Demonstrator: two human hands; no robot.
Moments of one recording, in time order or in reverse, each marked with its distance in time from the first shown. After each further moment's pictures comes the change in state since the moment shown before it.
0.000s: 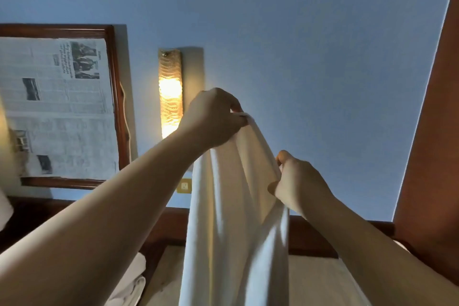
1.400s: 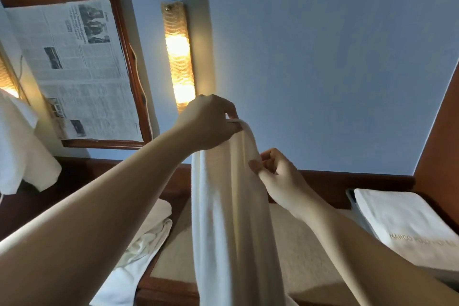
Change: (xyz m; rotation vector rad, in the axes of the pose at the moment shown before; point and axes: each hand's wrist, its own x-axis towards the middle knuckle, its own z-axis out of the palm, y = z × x) left_hand -0.089 -0.024 0.043 0.221 -0.205 0.056; right_hand -0.073 0.035 0.093 0.891 -0.269 0.023
